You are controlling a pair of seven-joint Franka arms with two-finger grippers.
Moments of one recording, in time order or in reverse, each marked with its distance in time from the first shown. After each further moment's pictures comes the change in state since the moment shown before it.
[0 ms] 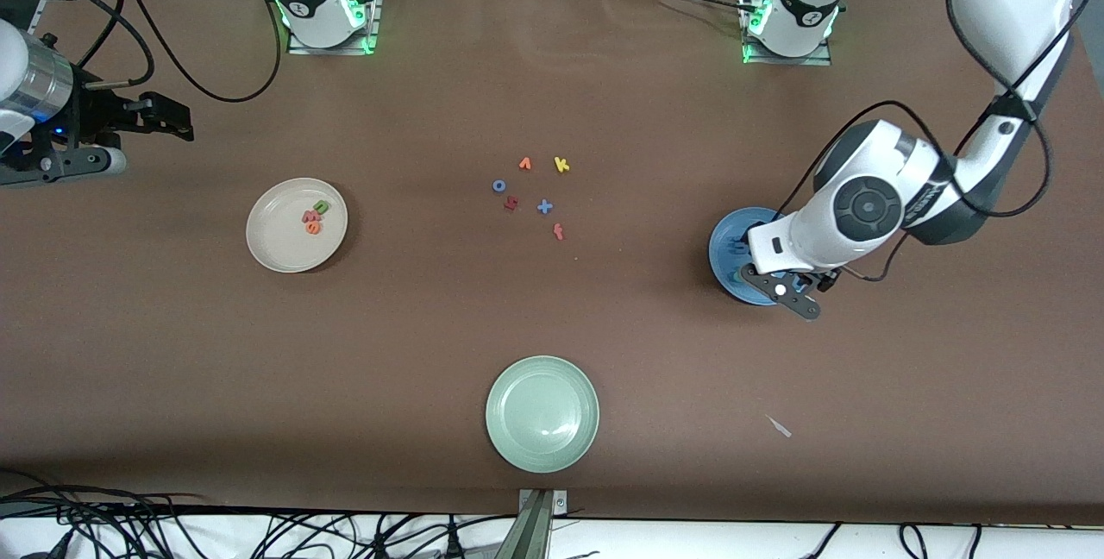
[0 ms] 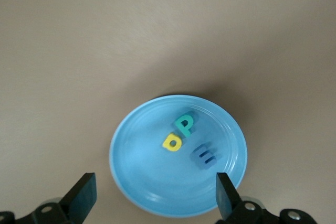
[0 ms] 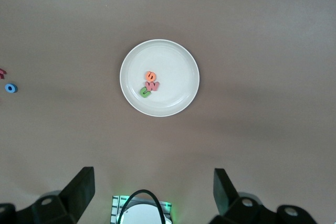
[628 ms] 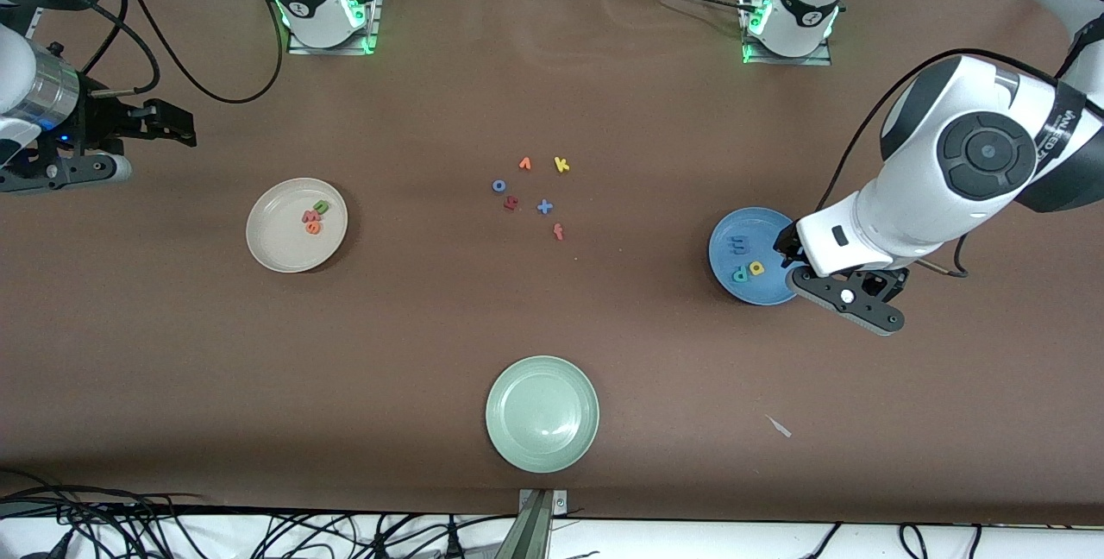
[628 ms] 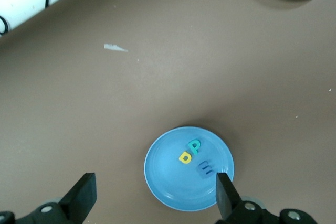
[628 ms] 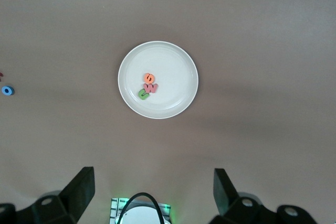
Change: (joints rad) left arm -0.105 -0.016 -0.003 0.341 -0.024 -0.180 -0.006; right arm 0.000 0.008 0.001 0.000 -0.004 0.010 0.005
